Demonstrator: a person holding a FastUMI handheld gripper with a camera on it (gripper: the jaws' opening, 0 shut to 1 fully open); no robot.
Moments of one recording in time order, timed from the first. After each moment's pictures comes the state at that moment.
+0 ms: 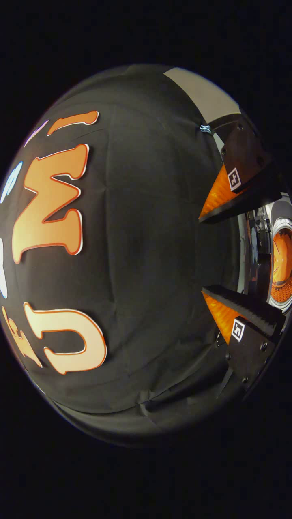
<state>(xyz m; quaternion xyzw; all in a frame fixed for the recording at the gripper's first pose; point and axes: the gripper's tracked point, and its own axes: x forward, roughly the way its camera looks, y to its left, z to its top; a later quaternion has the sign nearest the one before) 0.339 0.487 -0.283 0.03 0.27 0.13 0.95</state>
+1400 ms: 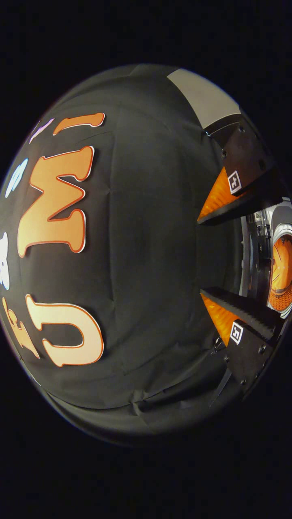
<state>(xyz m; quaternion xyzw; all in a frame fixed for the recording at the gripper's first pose) 0.317 0.479 -0.281 0.01 0.25 0.13 0.96</state>
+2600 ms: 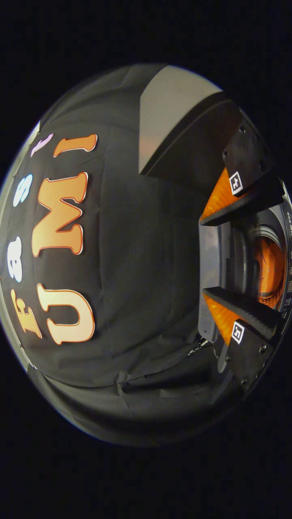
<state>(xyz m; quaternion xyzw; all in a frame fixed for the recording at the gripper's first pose) 0.143 0.440 -0.353 0.01 0.27 0.13 0.95</state>
